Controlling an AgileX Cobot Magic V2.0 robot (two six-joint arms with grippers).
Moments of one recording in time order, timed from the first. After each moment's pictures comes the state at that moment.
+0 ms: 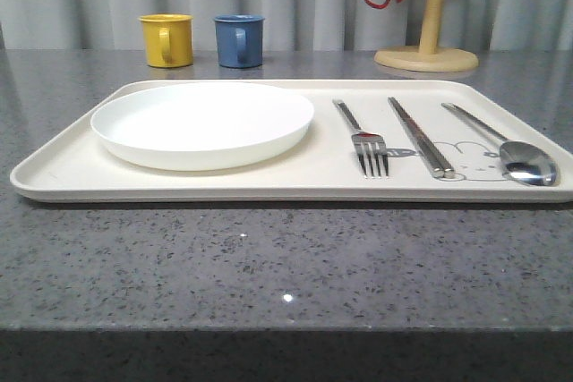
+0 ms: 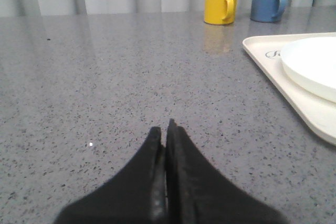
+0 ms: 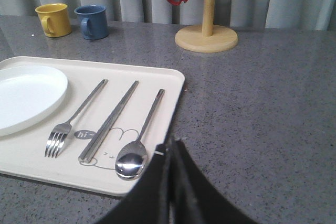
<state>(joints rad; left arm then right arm) -0.03 -0.01 0.01 -0.07 0.17 0.12 0.25 0.14 -0.39 -0.11 0.50 0.20</state>
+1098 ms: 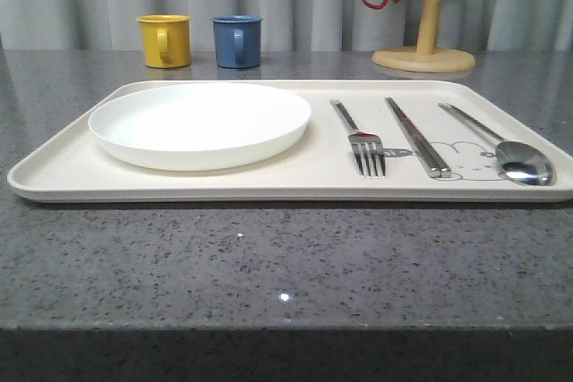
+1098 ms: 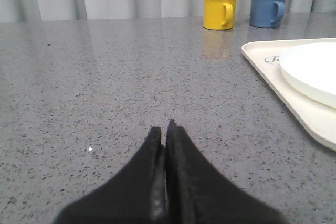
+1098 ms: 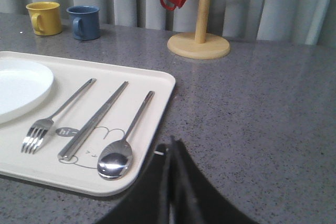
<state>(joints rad) -0.03 -0.01 0.01 -0.07 0.17 0.12 0.19 0.10 -0.25 -0.09 0.35 0.11</state>
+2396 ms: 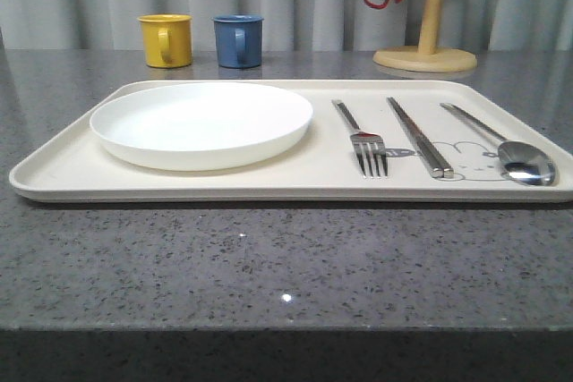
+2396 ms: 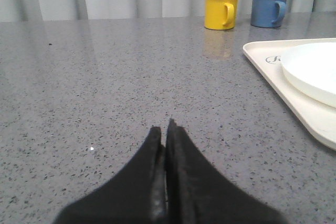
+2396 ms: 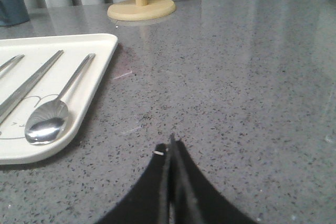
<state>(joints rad) -0.03 -0.01 0.01 -0.07 0.17 0.12 -0.06 -0.01 0.03 0.16 0.20 -0.02</state>
